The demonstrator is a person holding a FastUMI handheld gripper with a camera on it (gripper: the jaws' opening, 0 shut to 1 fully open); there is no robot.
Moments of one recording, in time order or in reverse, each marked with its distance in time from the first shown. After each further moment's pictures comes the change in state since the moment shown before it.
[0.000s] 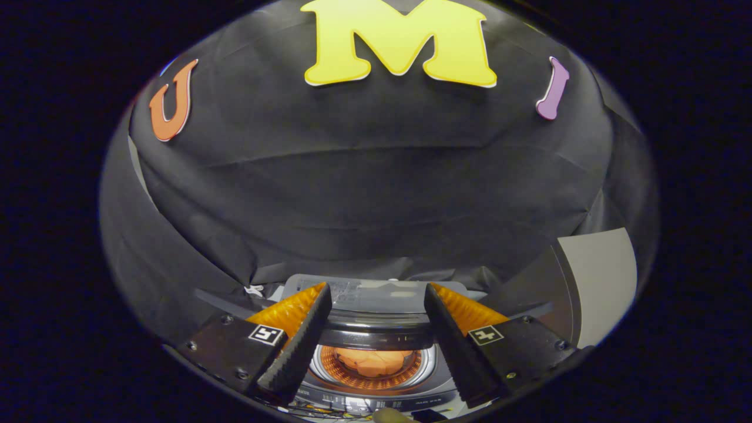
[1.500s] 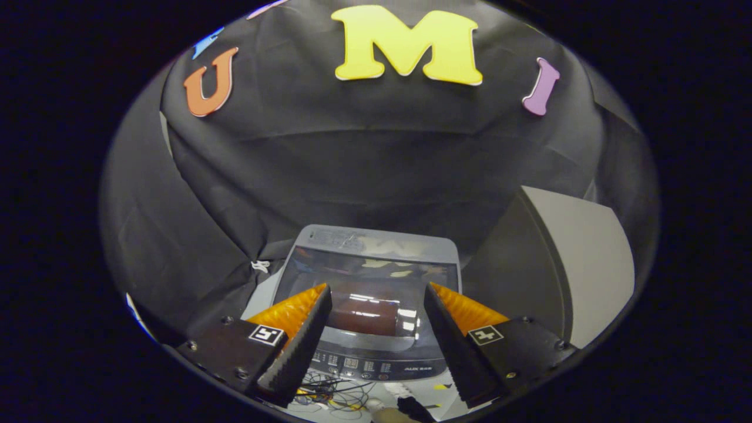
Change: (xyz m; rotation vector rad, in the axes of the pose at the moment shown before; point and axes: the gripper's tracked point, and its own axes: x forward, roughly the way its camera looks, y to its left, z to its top) arm -0.105 -0.029 -0.100 -0.065 -0.041 0.047
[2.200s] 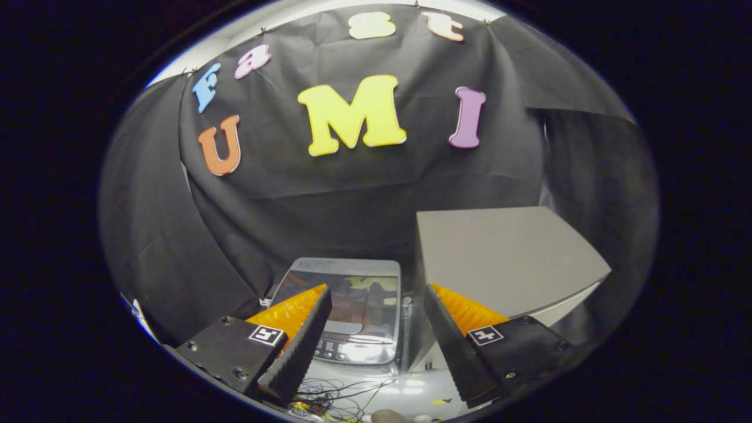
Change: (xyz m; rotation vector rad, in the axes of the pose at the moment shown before) arm -0.172 -0.145 -0.032 0.084 -0.336 0.035
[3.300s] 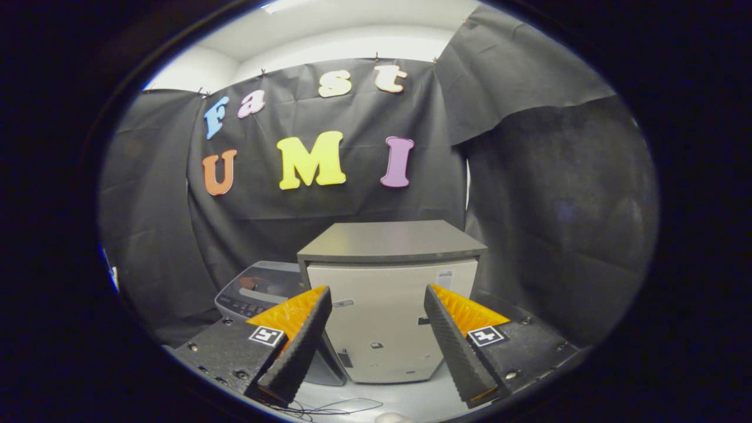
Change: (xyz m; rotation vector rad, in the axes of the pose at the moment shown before) arm -0.160 -0.202 -0.132 -0.010 -0.262 -0.080
